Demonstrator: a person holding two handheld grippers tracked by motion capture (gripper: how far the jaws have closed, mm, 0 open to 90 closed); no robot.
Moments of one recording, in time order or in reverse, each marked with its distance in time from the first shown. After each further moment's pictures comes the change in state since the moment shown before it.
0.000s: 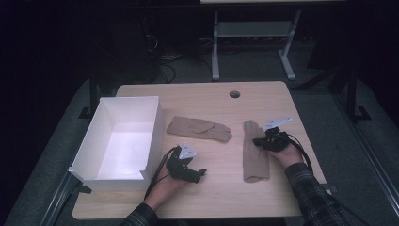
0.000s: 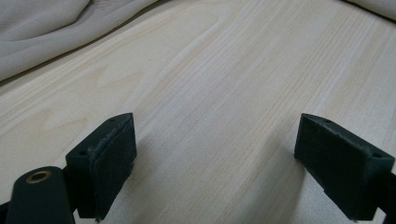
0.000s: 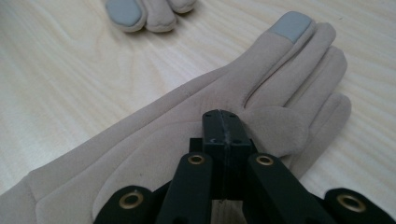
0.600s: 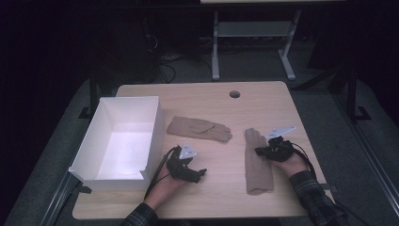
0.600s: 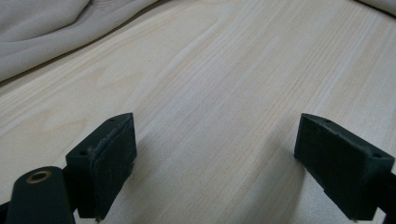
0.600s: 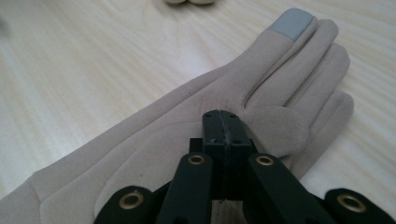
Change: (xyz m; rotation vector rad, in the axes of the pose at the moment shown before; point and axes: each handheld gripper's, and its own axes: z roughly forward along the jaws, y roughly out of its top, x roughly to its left) left arm 0.000 0.000 0.000 -0.003 -0.001 0.002; right arm 0.022 -0.020 -0.019 0.023 0.038 -0.008
